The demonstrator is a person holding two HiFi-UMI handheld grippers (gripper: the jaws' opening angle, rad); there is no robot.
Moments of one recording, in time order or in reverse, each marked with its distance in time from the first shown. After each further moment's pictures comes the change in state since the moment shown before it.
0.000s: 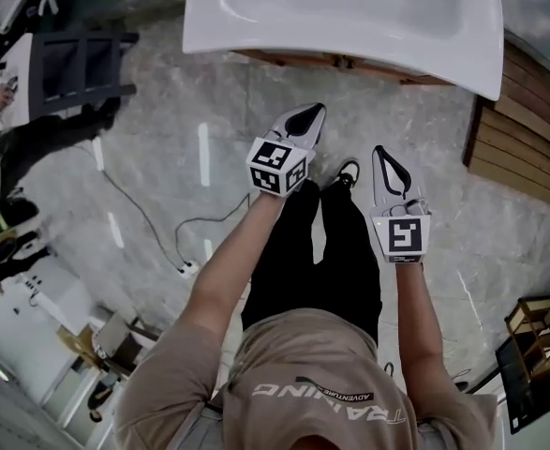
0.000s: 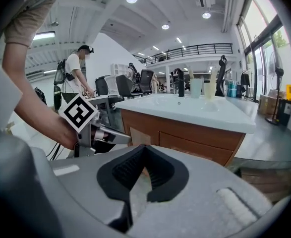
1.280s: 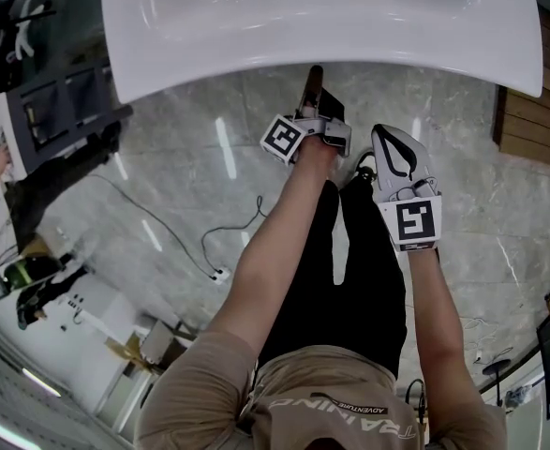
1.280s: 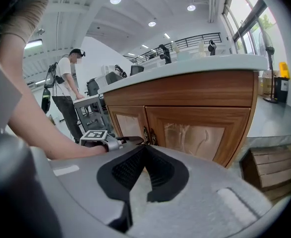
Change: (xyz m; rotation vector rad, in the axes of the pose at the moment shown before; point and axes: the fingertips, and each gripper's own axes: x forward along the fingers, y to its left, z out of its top) left arm 0.126 0.101 -0.058 -1.204 -0.552 -0.116; right arm 0.085 -0.035 -0.066 0.135 0.002 -0.004
